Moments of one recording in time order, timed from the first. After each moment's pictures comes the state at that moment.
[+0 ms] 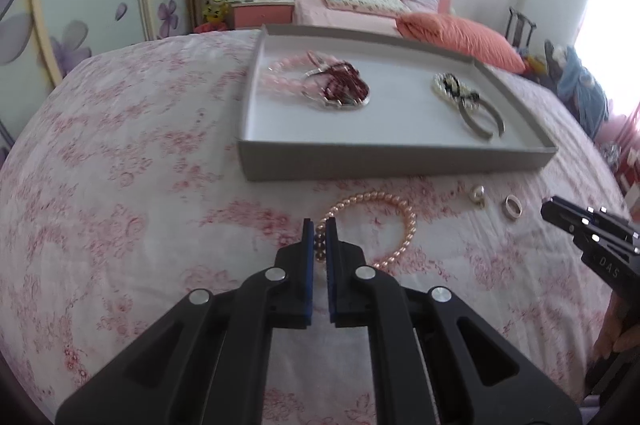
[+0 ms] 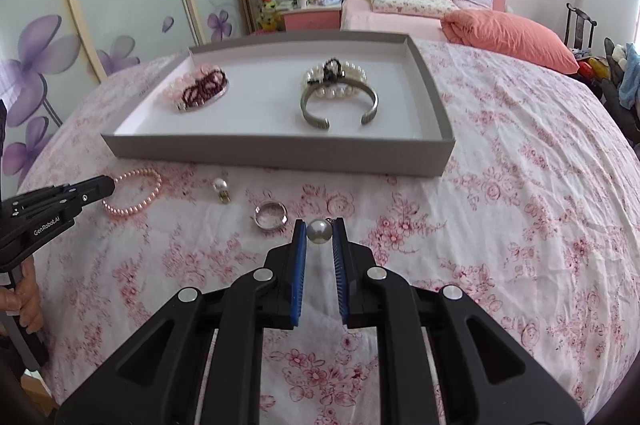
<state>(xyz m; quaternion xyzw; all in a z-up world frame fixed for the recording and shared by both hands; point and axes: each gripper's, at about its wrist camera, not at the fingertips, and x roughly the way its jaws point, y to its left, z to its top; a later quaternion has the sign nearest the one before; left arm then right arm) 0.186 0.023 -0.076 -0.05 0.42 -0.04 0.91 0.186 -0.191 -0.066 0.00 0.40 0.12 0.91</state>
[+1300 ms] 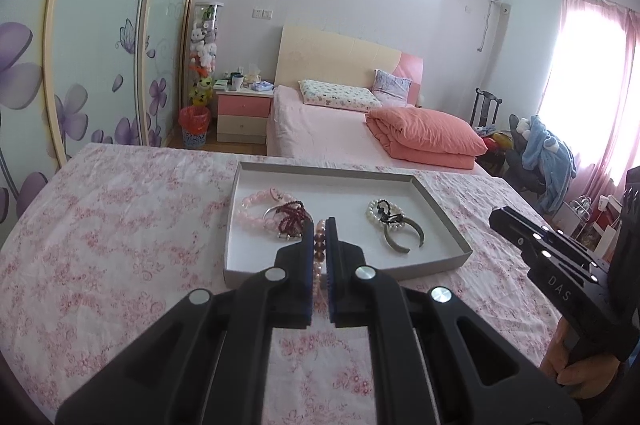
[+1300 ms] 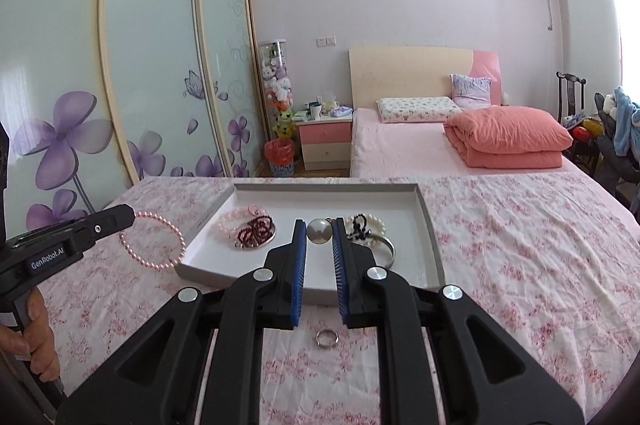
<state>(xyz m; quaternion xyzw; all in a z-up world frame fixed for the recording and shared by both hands) 0.147 0.003 0.033 -0.07 0.26 -0.07 0.96 0.162 -0.182 0.025 0.03 0.21 0.14 0.97</state>
